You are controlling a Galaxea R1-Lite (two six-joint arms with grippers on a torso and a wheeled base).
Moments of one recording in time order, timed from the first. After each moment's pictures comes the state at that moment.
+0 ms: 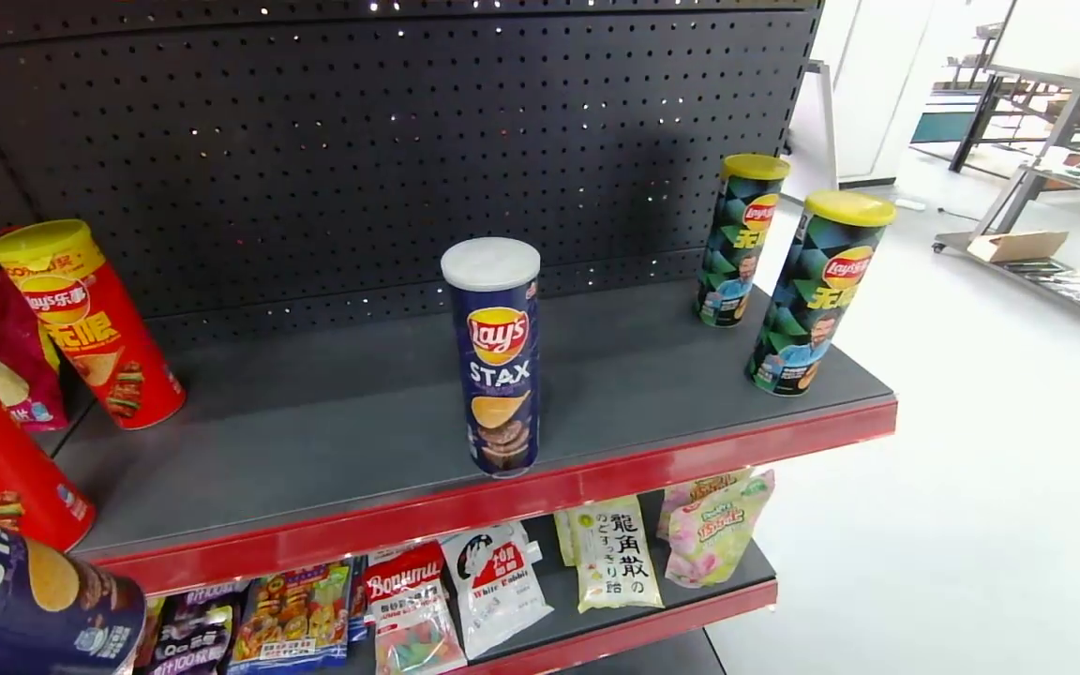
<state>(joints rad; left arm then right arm) -0.05 0.47 -0.51 0.09 -0.16 0.09 0.00 0.00 -0.10 0.13 0.04 -0.07</state>
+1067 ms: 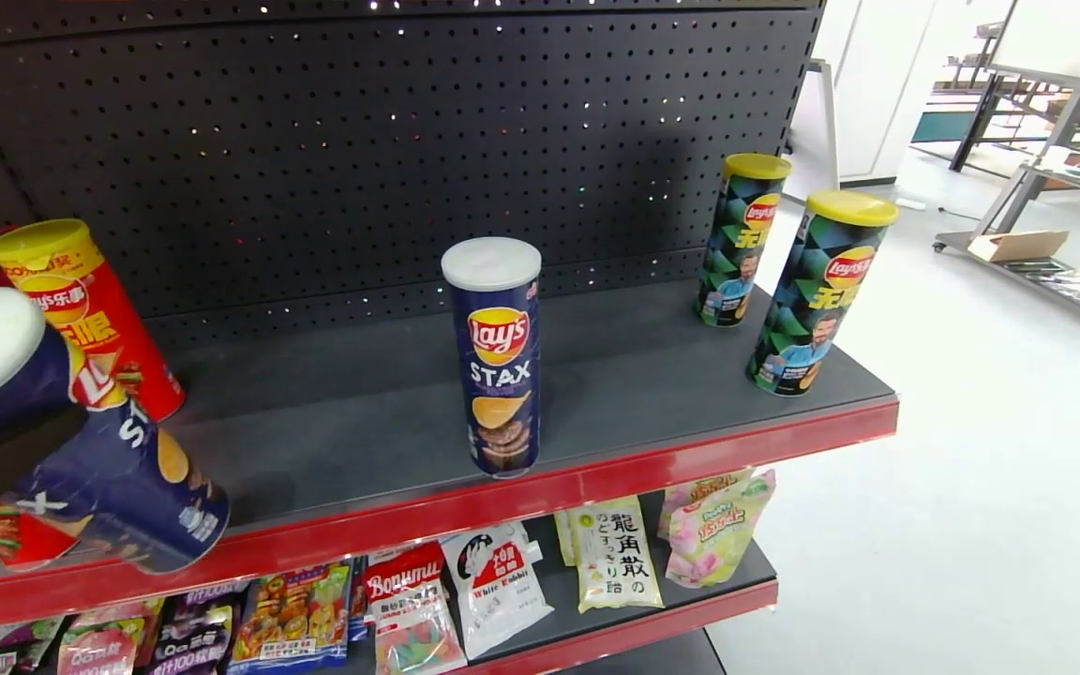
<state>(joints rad) -0.08 0.85 -0.54 -0.20 -0.21 0.10 0.00 0.00 0.00 0.00 0.01 0.00</state>
